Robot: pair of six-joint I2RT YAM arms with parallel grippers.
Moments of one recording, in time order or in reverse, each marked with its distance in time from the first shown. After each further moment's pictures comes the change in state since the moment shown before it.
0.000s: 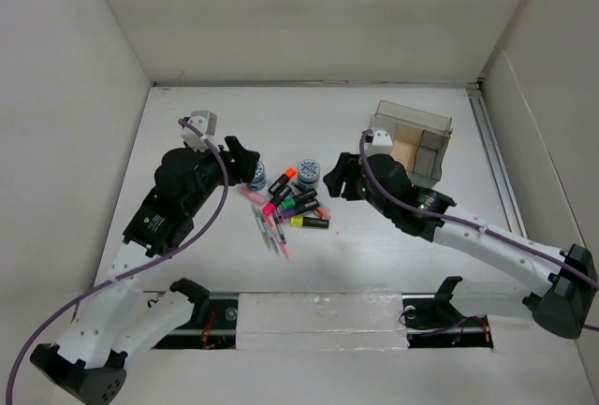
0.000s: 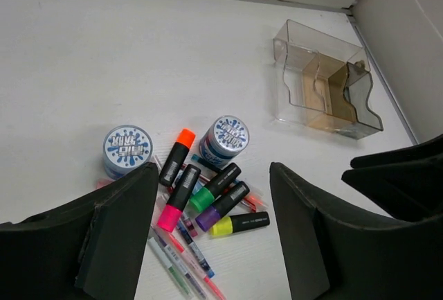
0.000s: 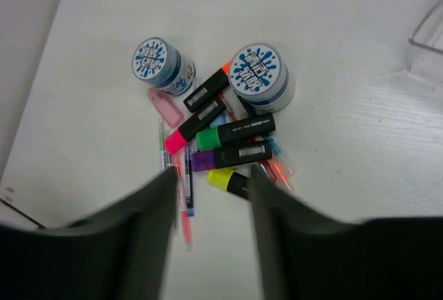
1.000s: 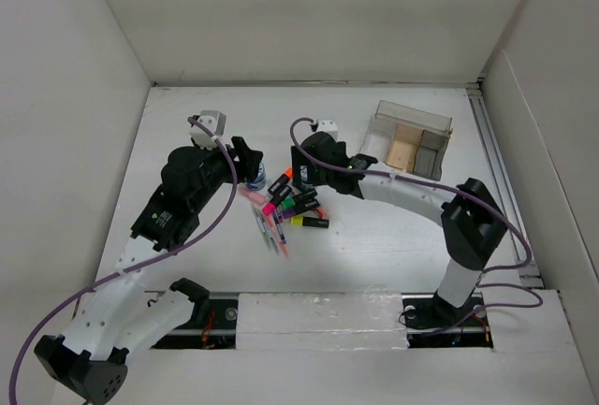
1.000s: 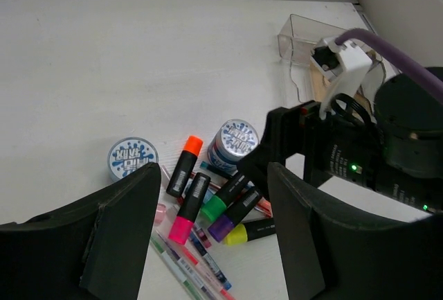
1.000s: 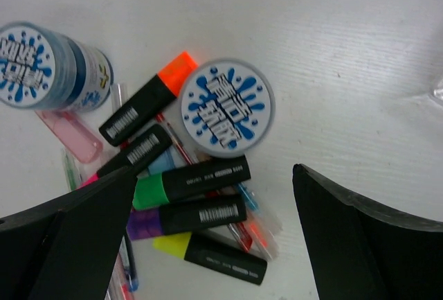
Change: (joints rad) left arm 0.002 0.047 -0.042 0.097 0.025 0.082; right arm -0.050 0.553 0.306 -0.085 0.019 -0.097
